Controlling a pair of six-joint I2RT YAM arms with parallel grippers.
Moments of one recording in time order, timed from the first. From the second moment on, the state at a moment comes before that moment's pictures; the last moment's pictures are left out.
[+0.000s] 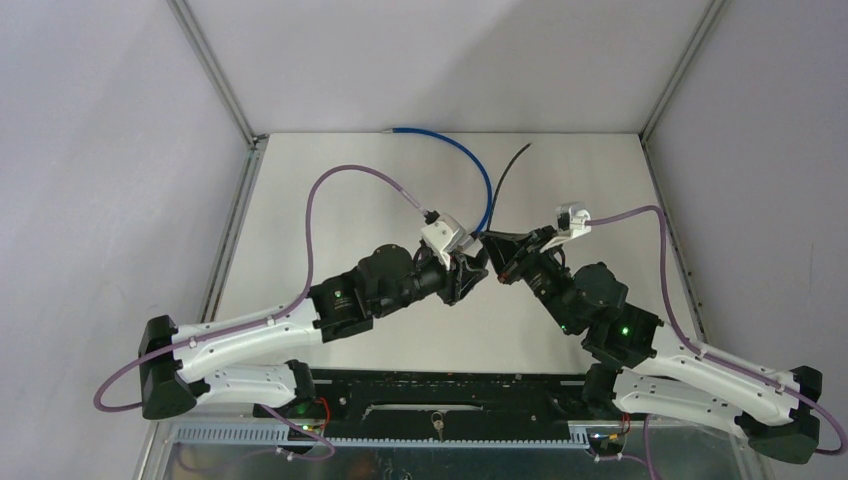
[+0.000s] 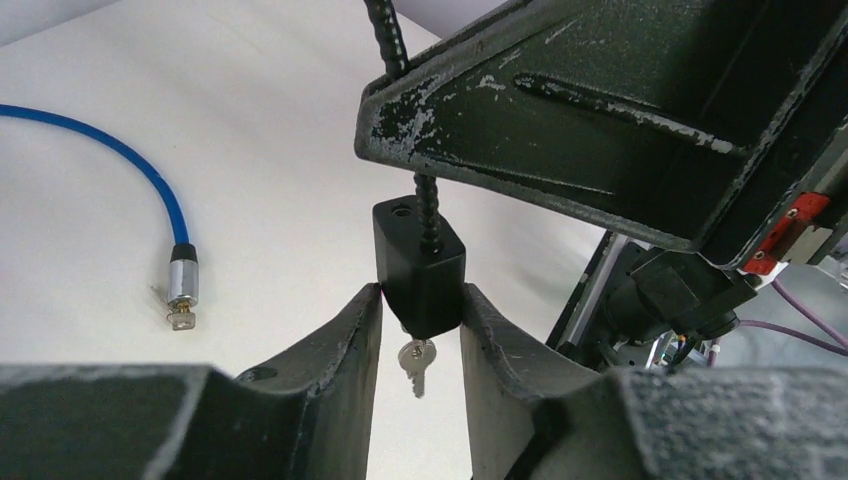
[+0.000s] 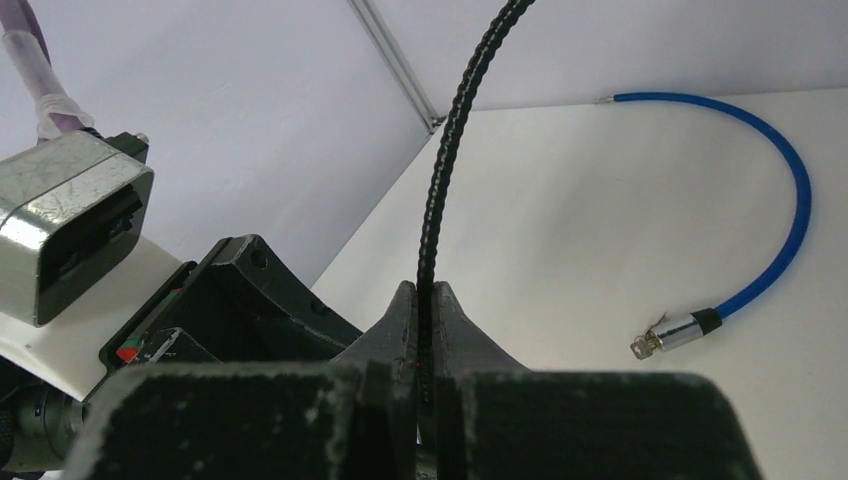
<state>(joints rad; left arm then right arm) -1.16 1.13 0.94 0.04 -0.15 -0.24 1.12 0.76 0.76 0.12 0.52 0.46</state>
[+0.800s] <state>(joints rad) -1.16 1.09 0.94 0.13 -0.15 -0.17 1.12 0.75 0.75 0.09 0.47 0.50</state>
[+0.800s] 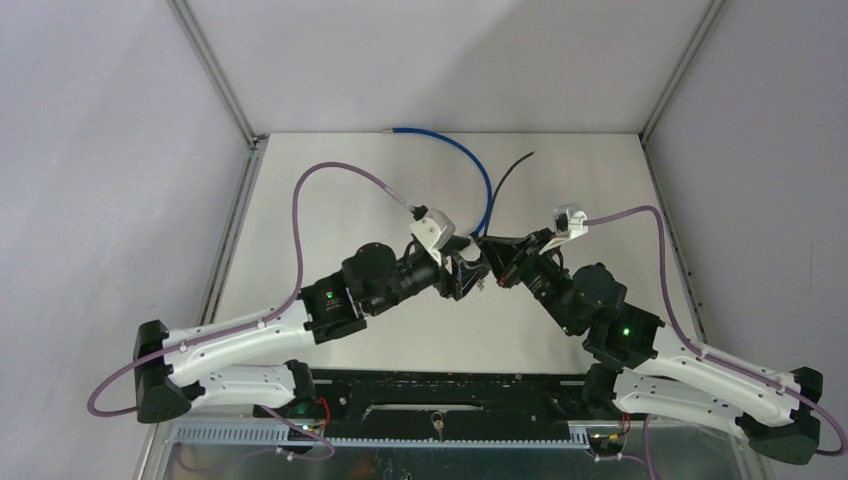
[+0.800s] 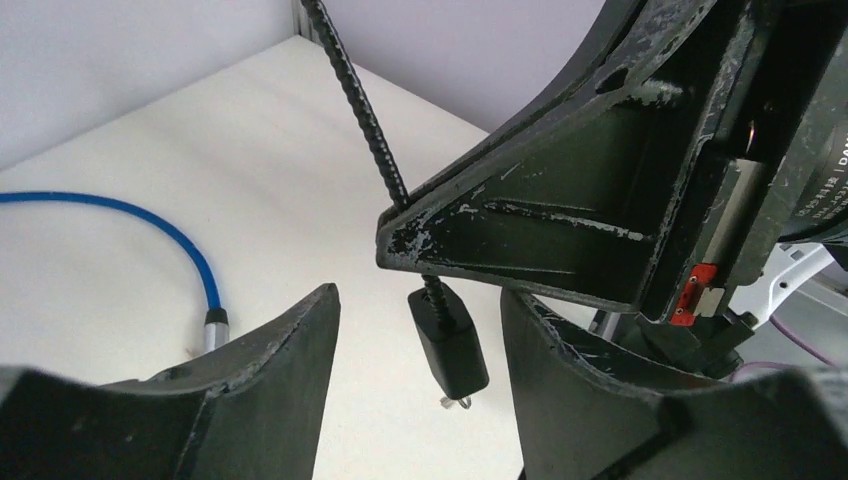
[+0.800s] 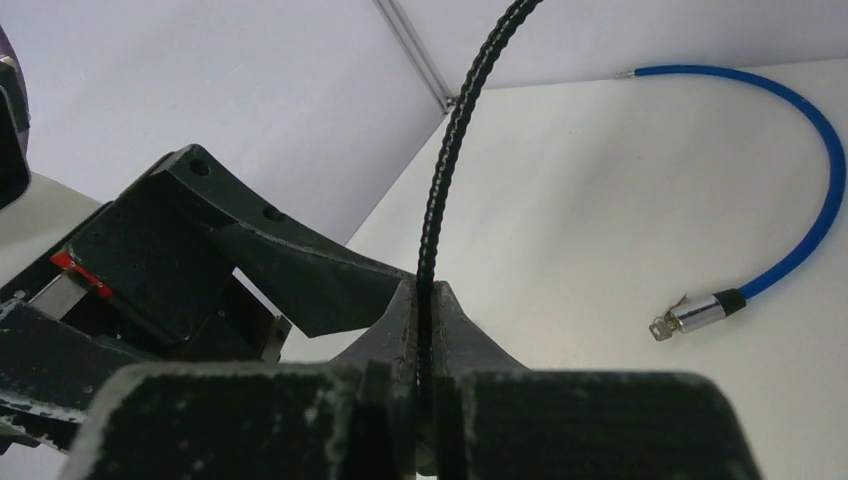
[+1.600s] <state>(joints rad) -1.18 1.12 0.94 0.14 -0.11 -0.12 1.11 0.71 0.75 0.07 0.49 0.55</state>
